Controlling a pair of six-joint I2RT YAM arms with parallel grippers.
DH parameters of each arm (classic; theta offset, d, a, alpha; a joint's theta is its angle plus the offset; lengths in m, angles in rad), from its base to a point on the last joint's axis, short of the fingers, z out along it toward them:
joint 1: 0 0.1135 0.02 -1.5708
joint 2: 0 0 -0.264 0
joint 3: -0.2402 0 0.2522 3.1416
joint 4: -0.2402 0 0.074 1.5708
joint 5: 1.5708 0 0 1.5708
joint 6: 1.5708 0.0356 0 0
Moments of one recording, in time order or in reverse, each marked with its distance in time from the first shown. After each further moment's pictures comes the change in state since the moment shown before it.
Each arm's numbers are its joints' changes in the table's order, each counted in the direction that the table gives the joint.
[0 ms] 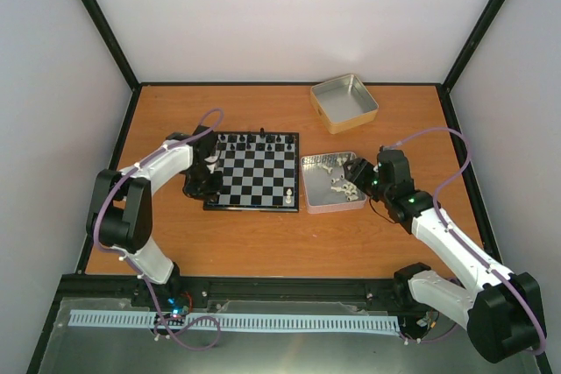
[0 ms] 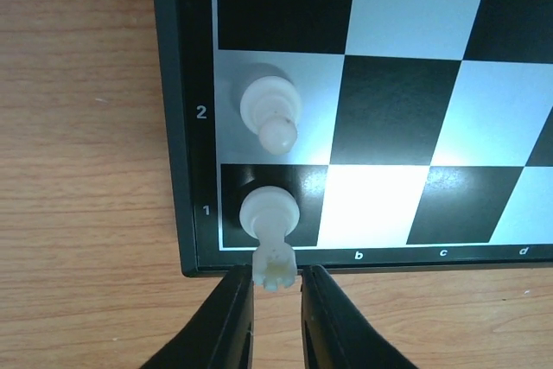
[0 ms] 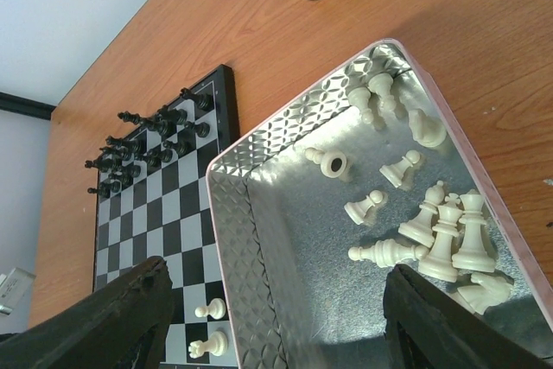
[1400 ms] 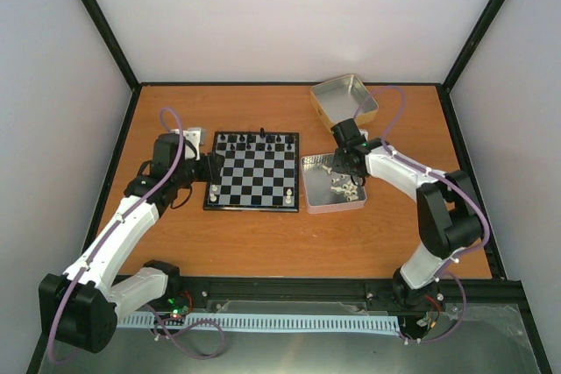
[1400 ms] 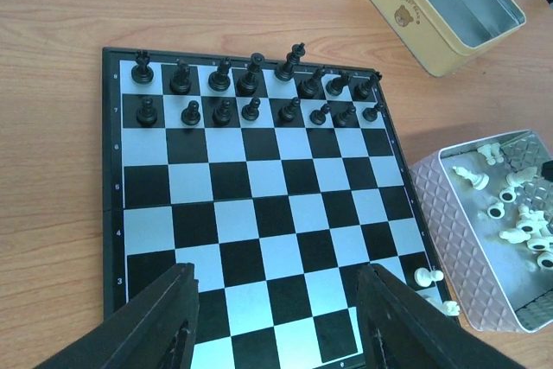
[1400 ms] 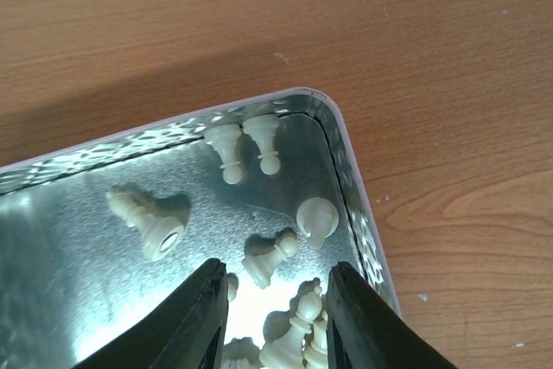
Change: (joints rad) left arm 0.004 -0.629 0.311 0.611 0.086 -0.002; right arm 0.081 0.632 -0.474 -0.326 0.317 -0.330
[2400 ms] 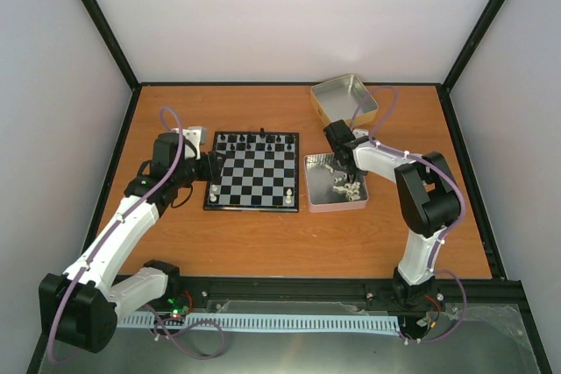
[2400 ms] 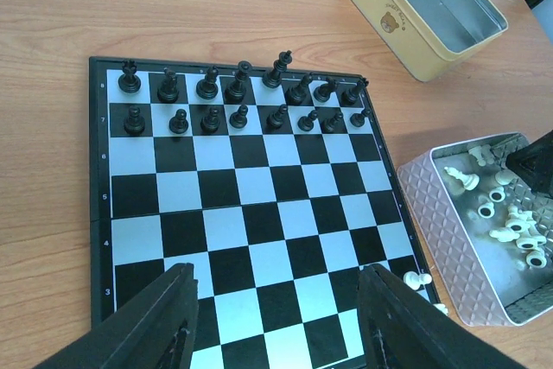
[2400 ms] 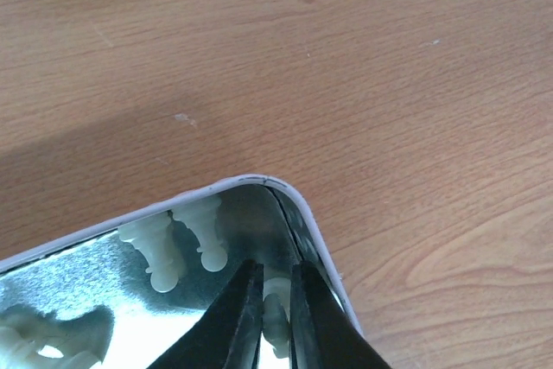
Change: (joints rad) left arm 0.000 -0.001 0.000 0.027 0.021 0.000; right arm 0.005 0.215 -0.077 0.030 0.222 0.088
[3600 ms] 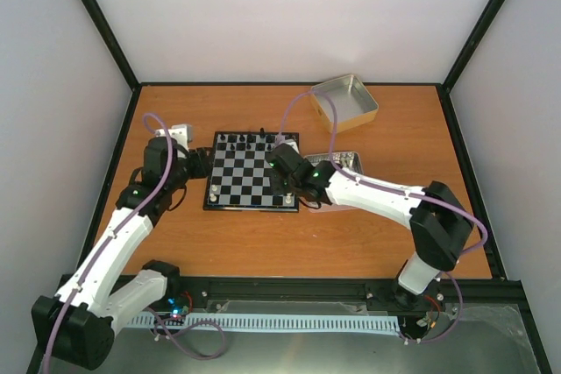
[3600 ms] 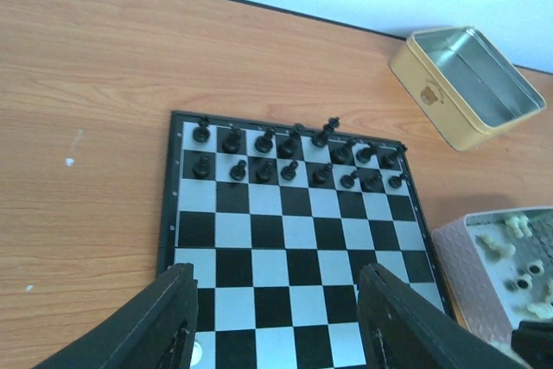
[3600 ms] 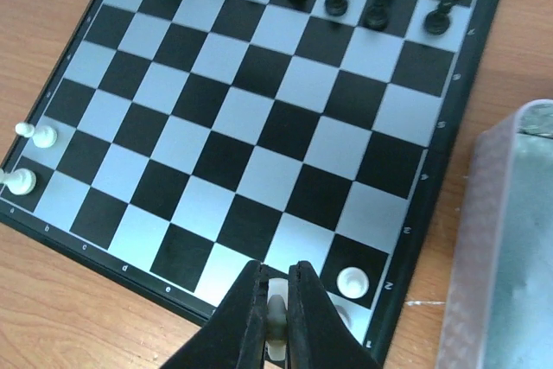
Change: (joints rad) left arm 0.000 -0.096 0.012 0.011 -0.158 -0.048; right arm 0.492 -0.216 -0.030 0.079 -0.200 -0.065
